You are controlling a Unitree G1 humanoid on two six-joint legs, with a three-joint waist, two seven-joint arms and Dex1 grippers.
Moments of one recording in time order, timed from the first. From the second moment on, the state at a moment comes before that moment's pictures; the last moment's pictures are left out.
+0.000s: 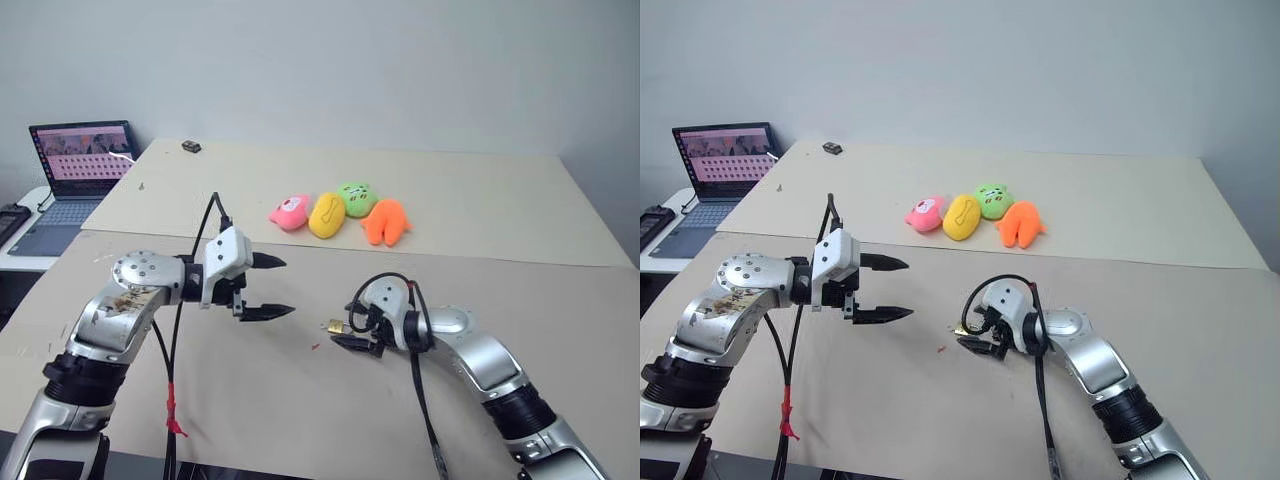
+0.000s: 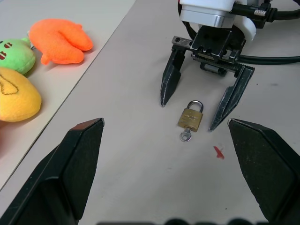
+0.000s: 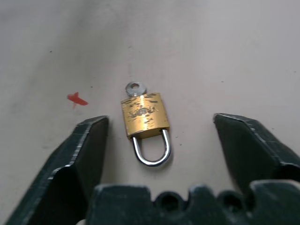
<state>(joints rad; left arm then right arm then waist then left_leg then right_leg) -0.43 0.75 -0.10 -0.16 -0.35 0.42 -1.17 -0.33 -0.48 0.34 -0.11 0.16 0.54 0.82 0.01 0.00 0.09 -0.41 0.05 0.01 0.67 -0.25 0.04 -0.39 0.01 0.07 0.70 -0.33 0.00</state>
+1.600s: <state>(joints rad) -0.66 0.31 -0.11 0.26 -0.51 0.78 -1.06 -0.38 -0.75 0.26 -0.49 -0.05 0.47 0.83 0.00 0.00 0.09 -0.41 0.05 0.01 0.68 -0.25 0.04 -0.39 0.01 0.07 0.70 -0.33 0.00</state>
